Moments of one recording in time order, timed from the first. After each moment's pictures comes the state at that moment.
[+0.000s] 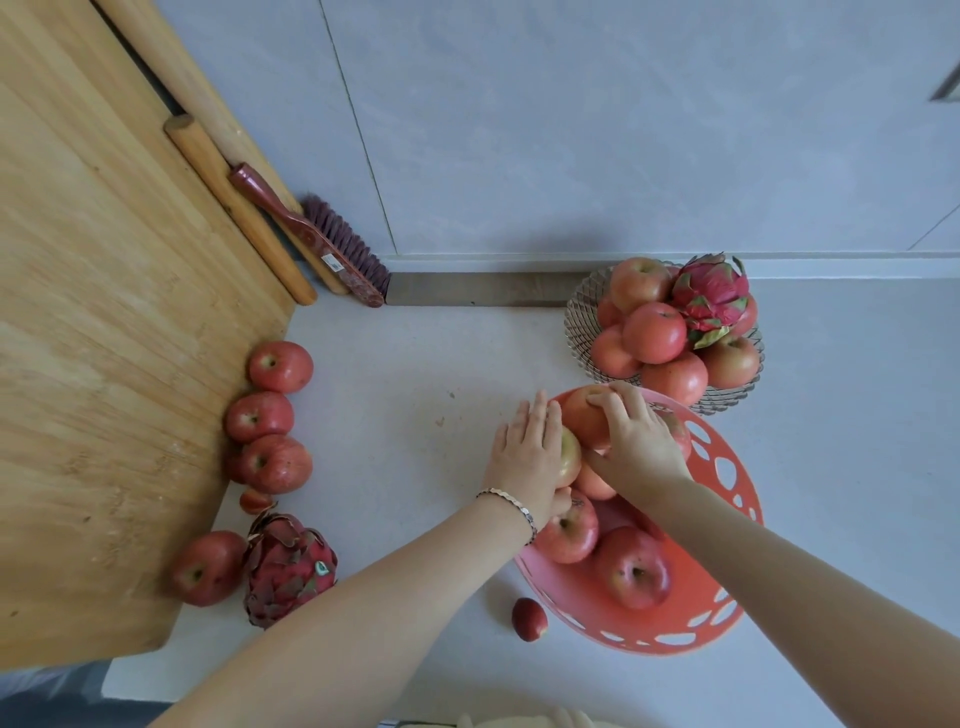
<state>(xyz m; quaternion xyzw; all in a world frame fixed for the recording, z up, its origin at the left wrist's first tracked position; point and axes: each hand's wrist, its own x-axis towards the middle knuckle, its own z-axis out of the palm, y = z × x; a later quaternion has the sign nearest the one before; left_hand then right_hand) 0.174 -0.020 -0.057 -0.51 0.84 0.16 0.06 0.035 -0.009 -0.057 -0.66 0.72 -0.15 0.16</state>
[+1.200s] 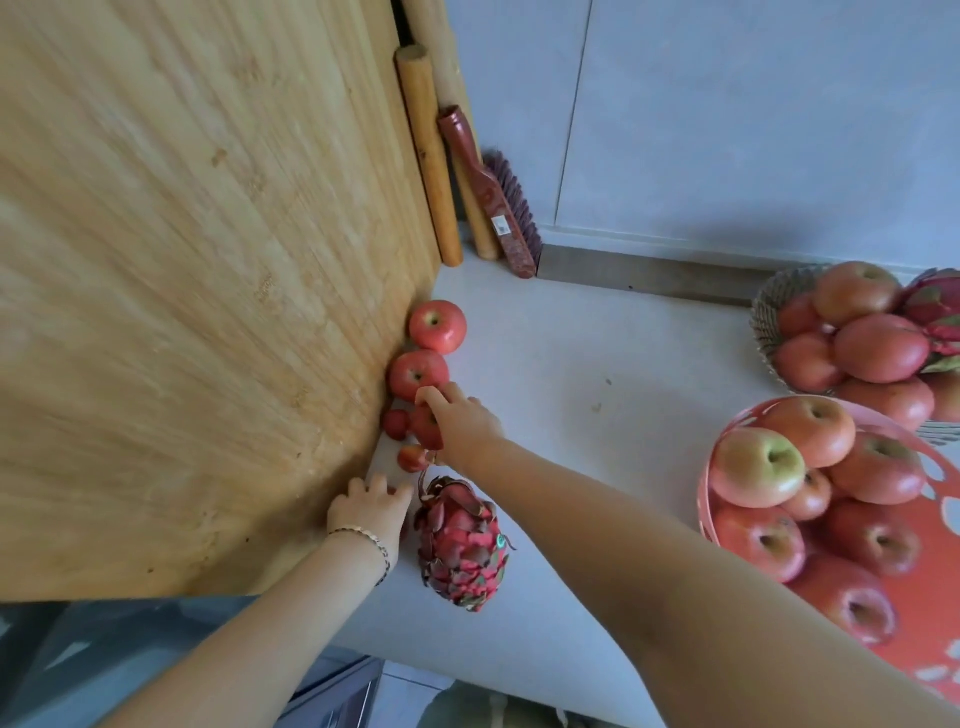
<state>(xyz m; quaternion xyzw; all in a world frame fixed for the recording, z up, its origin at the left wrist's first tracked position) 0.488 0.001 -0.066 -0.63 0.67 0.15 0.36 0.376 -0.082 -0.084 -0.79 0.54 0.01 0.29</state>
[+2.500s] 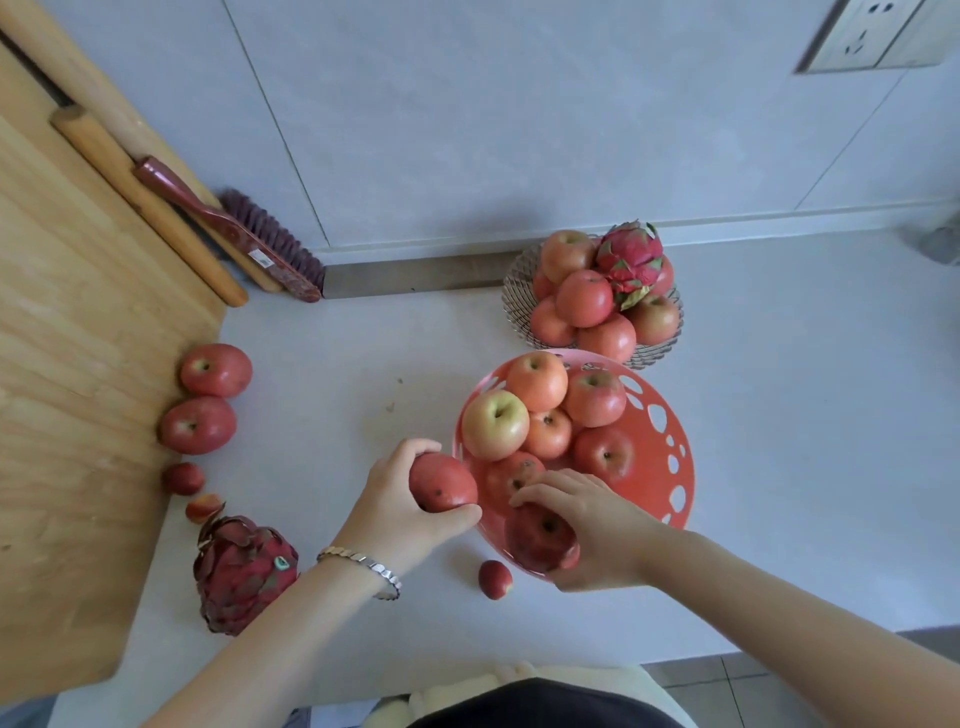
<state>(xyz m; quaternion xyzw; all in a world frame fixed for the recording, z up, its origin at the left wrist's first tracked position) 0.257 0.041 0.011 -0.61 0.63 0.47 -0.14 0.047 0.095 -0.030 -0.77 0.56 -0.03 0.31</state>
